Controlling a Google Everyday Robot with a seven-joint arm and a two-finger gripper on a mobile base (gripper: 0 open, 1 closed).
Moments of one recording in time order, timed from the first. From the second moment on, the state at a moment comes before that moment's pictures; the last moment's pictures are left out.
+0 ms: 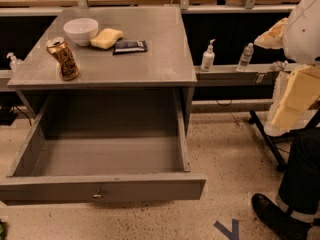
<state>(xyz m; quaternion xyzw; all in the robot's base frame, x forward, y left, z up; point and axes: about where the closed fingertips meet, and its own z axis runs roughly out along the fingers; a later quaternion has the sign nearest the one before) 0.431 -0.188 0.995 -0.64 0.74 -0.02 0.20</state>
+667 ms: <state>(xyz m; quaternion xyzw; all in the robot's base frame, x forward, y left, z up) 0.460 -0.151 0.945 -0.62 0.76 -0.02 0.19</state>
